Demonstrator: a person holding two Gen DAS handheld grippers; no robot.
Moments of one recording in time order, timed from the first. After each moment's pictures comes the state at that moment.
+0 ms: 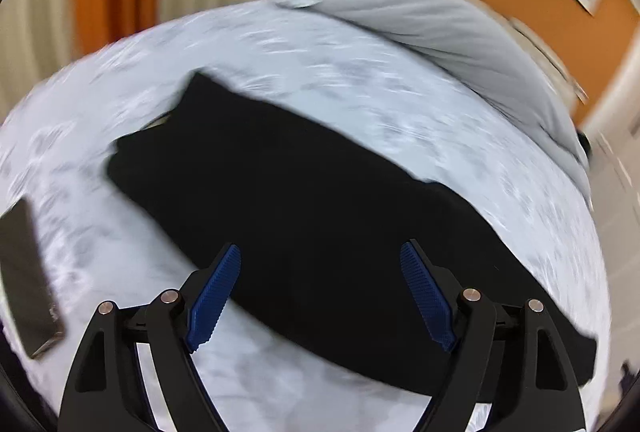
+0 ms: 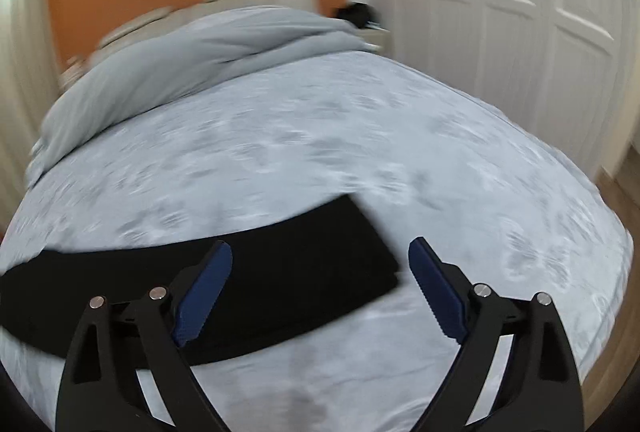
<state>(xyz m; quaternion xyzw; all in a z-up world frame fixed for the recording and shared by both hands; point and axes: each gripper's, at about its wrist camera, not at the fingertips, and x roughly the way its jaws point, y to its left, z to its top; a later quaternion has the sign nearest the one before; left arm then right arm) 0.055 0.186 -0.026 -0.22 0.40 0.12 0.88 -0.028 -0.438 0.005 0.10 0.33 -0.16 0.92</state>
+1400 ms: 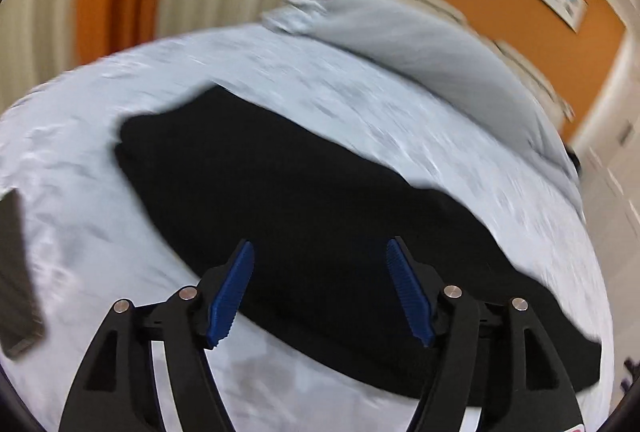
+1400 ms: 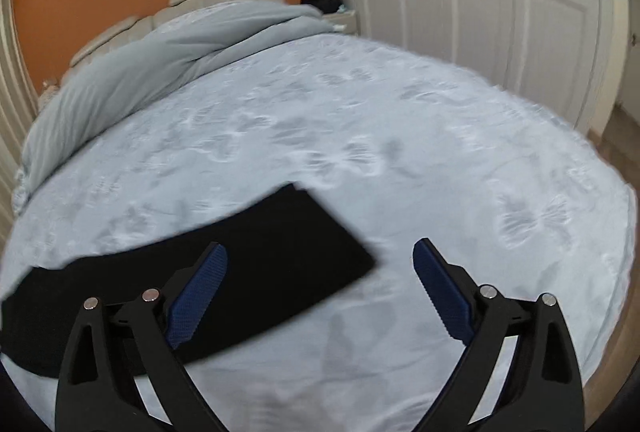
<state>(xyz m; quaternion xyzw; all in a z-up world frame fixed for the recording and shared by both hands) 0.051 0.154 -0.046 -0.20 0.35 0.08 0.91 -0.042 -0.499 -0.044 0.17 0.32 -0.22 0.90</state>
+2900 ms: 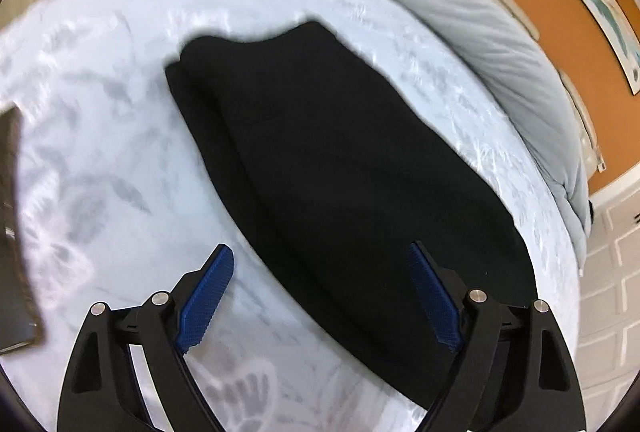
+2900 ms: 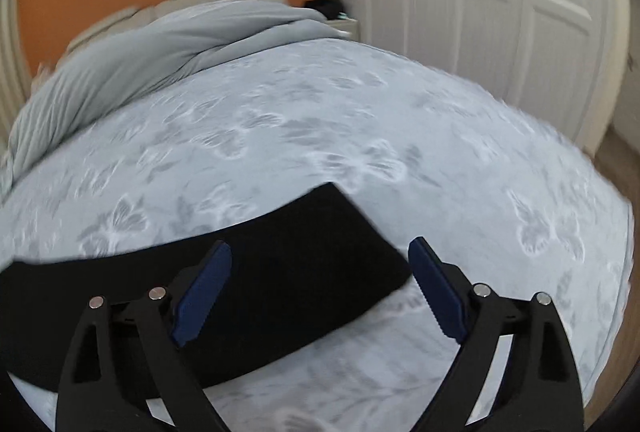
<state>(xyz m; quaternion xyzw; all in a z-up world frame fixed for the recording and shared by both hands) 0.054 0.243 -0.093 -0.34 0.42 0.13 0.83 0.002 -0.459 -0.048 0.12 0.33 -0.24 0.91</state>
